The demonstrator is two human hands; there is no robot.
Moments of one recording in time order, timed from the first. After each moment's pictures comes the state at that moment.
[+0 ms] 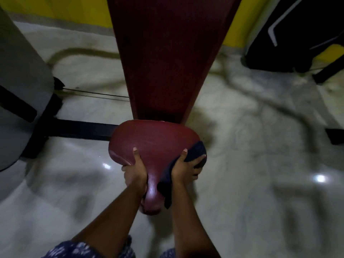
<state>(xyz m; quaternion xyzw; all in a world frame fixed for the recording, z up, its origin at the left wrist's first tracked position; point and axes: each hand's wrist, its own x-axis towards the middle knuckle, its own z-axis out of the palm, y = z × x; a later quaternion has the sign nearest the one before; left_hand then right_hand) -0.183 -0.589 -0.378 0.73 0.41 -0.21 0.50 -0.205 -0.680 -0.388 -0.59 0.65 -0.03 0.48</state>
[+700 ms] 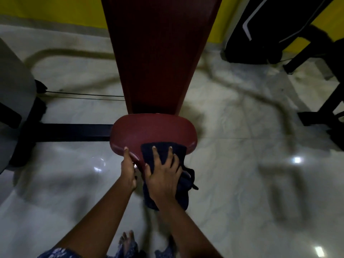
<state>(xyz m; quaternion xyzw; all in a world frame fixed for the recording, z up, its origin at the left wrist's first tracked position) -0.194 -0.540 -0.346 0.58 0.35 -0.32 0.67 -0.260 -0.590 -0.357 -0.93 0.32 0.07 0.18</state>
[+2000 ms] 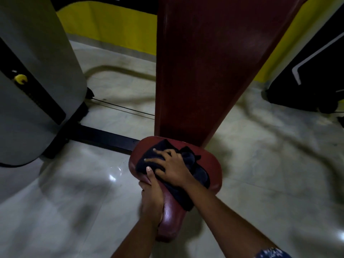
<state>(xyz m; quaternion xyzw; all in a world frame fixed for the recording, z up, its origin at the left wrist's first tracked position) -0.197 -0.582 -0.395 0.69 0.36 -0.20 0.60 -0.139 -0.676 -0.408 -0.97 -0.15 0.09 0.19</state>
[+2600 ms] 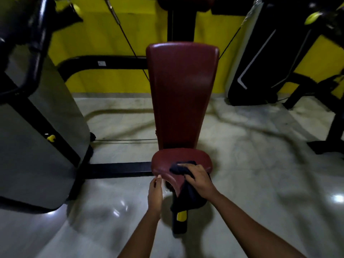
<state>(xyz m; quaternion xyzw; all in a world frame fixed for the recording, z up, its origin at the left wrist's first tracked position) -0.251 -0.453 -0.260 0.69 0.17 -0.28 0.65 -0.296 -0.614 -0.229 -0.94 0.06 -0.02 0.34</state>
